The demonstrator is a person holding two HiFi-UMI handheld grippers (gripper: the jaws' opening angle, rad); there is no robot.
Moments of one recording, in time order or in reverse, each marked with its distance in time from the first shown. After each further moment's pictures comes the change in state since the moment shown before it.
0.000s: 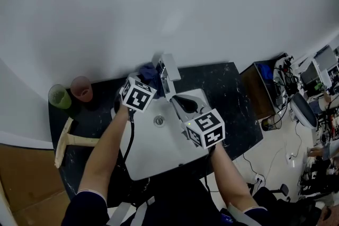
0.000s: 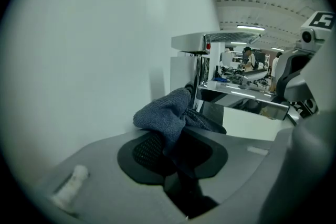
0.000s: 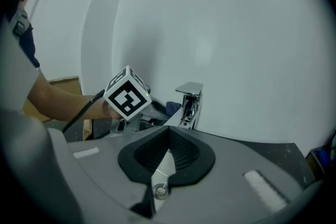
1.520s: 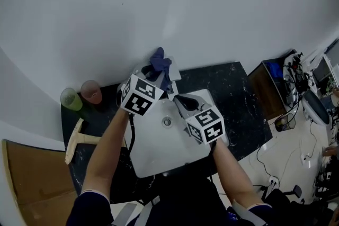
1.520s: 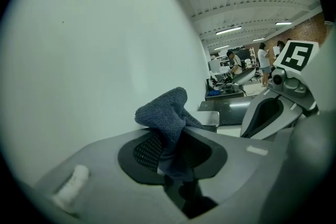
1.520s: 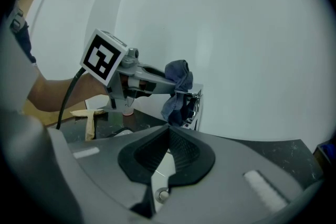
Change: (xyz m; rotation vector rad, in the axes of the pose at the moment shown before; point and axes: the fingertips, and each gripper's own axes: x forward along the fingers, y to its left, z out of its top) left arm -0.072 -0.021 0.099 0.231 -0.227 0.022; right arm 0.004 0.000 -0.001 0.036 -0.048 0.039
